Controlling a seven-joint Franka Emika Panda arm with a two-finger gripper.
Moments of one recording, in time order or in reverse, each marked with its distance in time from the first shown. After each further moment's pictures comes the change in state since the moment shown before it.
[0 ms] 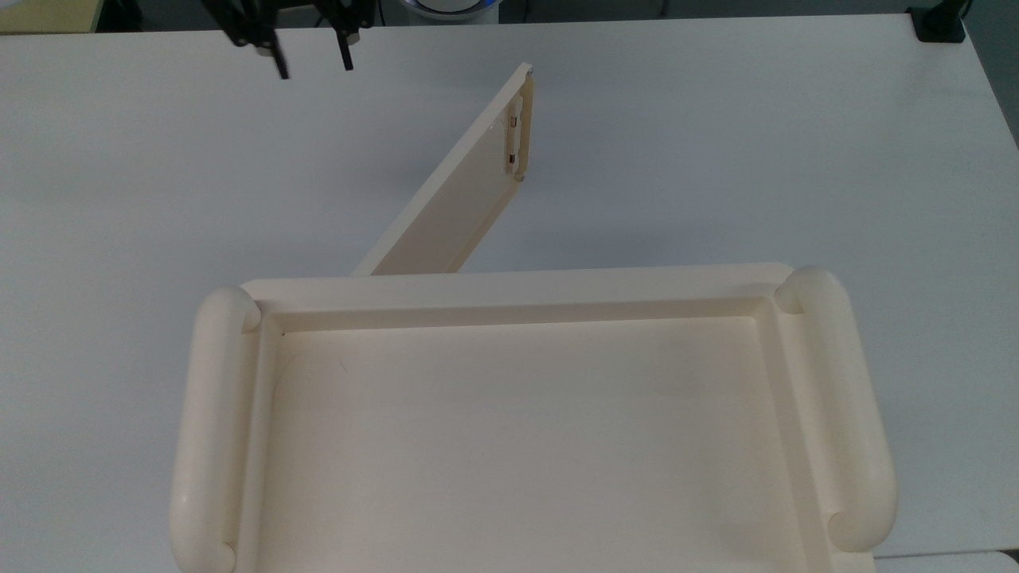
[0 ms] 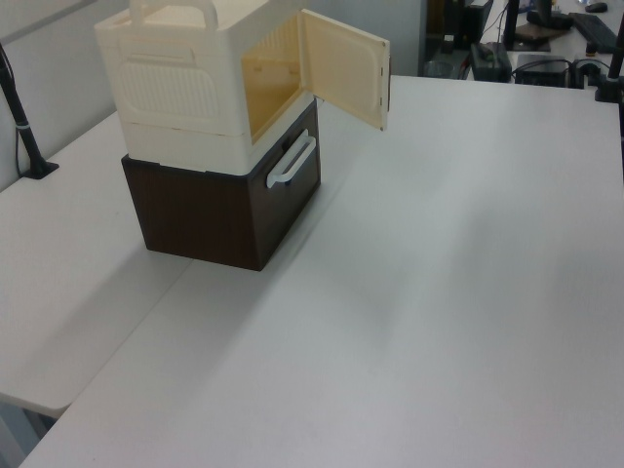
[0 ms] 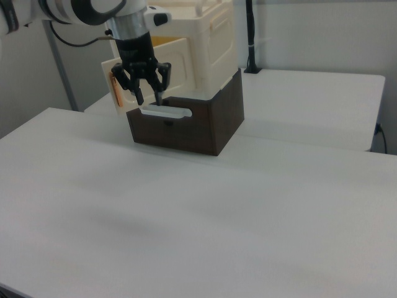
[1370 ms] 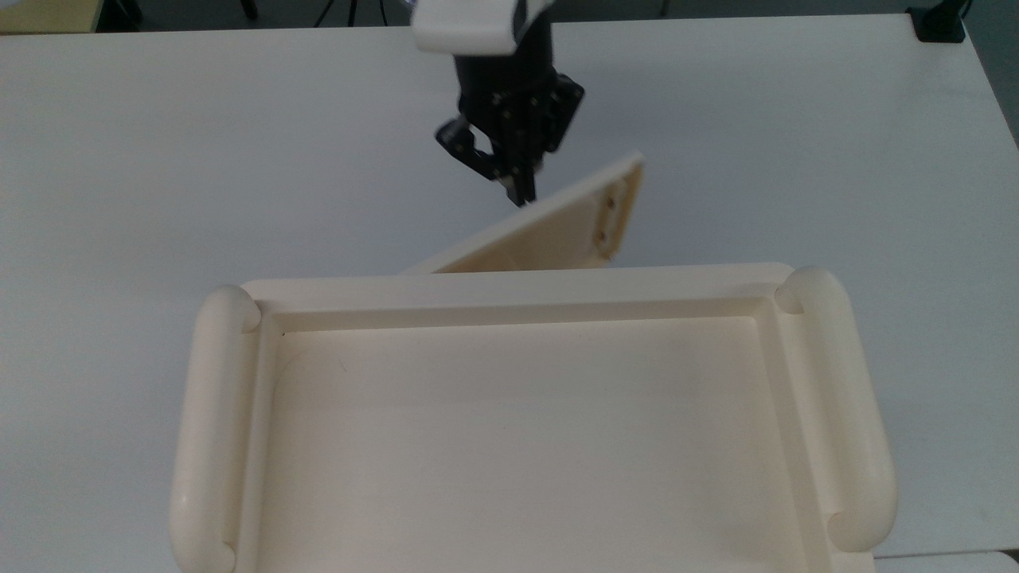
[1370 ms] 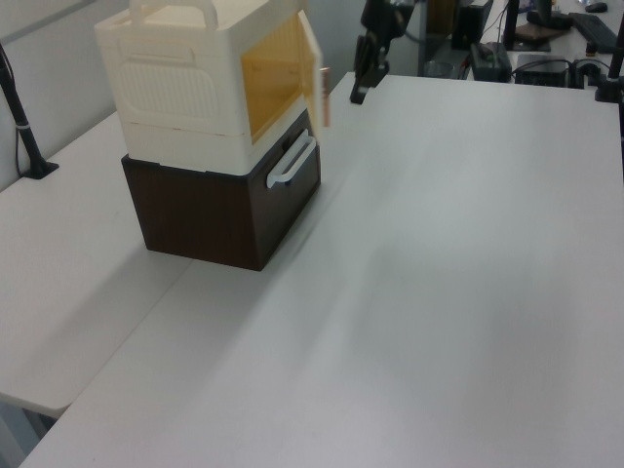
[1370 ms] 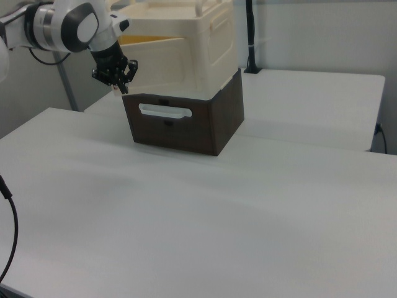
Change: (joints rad) arm 0.180 0.147 0.085 -0.006 0.049 0.415 -0.074
